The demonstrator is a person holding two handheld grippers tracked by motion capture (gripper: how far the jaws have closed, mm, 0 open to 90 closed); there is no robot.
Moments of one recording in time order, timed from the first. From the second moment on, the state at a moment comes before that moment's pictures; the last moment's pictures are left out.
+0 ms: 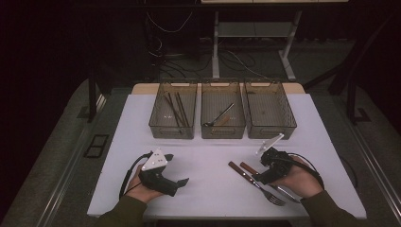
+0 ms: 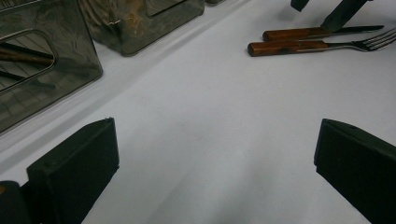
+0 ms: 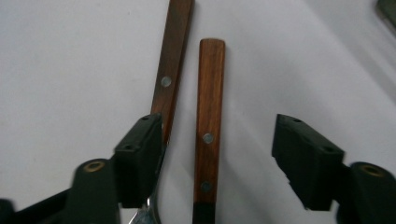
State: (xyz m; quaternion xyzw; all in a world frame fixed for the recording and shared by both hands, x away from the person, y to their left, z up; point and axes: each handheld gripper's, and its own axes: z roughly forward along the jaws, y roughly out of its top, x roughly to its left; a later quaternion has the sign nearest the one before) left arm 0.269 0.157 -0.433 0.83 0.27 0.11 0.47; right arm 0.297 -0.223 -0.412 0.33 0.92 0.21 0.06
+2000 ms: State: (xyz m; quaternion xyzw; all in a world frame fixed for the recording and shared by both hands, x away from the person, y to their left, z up) left arm 0.271 0.160 -0.434 0.83 0.27 0.11 0.48; right arm 0.314 -0.222 -0.407 0.33 0.94 0.11 0.03
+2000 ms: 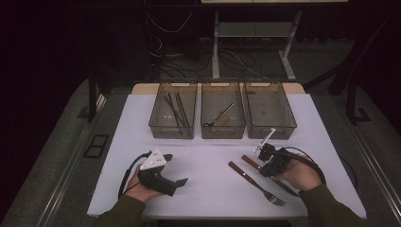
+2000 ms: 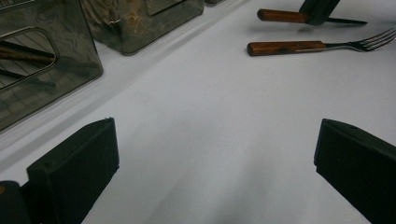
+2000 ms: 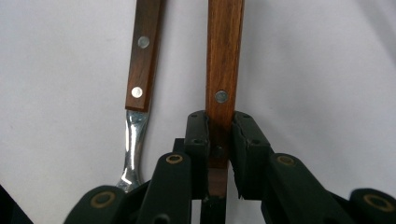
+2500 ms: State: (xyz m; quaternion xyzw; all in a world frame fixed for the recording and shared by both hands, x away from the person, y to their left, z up) left arm 0.271 0.162 -0.434 0.83 0.26 0.10 0.48; right arm 0.332 -0.238 -0.389 0.35 0.91 0.20 0.04
